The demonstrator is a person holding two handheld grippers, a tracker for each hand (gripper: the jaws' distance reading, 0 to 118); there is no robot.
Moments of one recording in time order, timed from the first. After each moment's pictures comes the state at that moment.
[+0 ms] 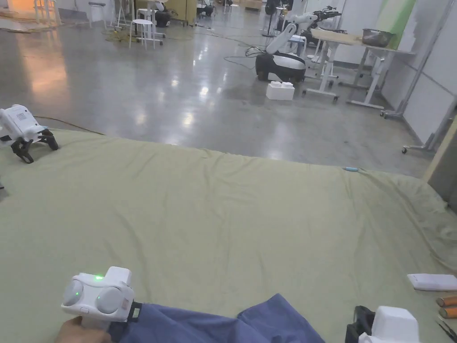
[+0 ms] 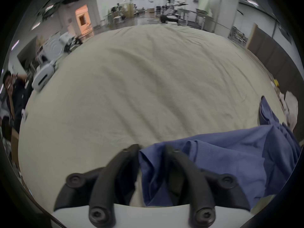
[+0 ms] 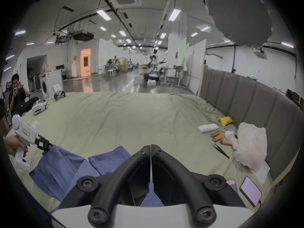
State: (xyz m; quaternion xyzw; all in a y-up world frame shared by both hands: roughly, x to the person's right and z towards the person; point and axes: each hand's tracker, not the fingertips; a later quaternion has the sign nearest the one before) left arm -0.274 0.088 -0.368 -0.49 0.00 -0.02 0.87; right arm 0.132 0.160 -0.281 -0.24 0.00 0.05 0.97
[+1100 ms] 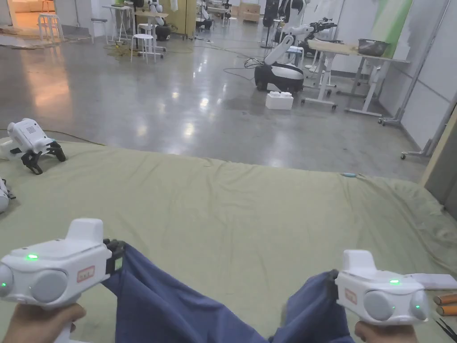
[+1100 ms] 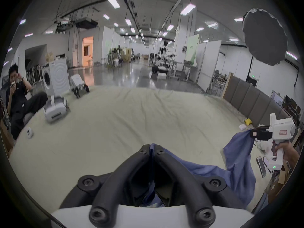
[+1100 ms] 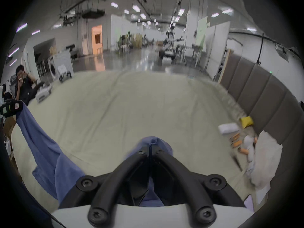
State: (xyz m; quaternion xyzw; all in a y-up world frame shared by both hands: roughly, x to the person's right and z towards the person) left arm -0.336 0.221 -0.320 -0.26 -0.05 0.05 0.96; right arm 0.146 0.184 -0.376 -0.32 0.06 0.07 0.94
